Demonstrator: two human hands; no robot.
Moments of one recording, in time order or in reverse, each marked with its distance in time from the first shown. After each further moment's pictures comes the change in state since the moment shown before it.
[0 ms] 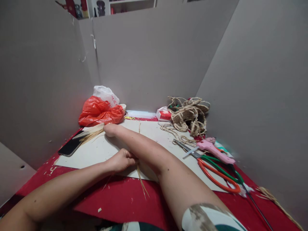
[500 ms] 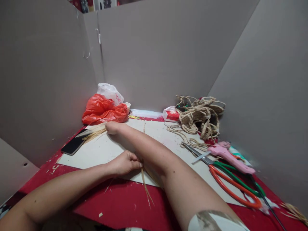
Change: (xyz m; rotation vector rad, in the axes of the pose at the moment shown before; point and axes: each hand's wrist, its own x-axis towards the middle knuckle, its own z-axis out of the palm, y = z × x) left_hand -0.002 0.003 -0.001 0.059 -0.020 -0.039; right_hand 0.021 0.008 0.006 0.015 -0.004 -0.090
